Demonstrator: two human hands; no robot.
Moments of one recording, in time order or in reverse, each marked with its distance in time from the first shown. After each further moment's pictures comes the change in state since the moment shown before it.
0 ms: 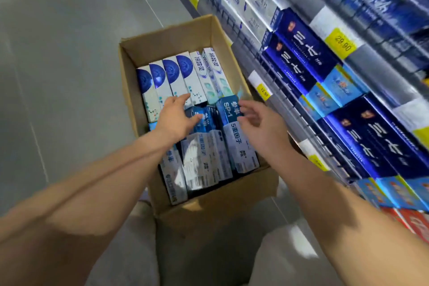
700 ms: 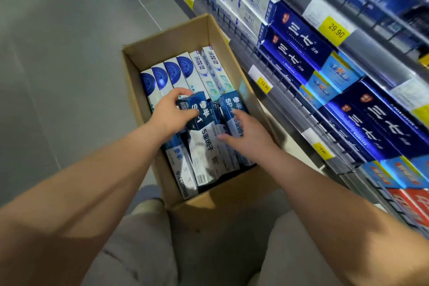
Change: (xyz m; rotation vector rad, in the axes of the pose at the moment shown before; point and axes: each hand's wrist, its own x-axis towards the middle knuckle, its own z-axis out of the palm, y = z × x) left_hand -0.016 0.006 -0.031 -0.465 -0.002 -0.090; right_hand -0.016 0.000 0.027 -0.143 -0.249 0.077
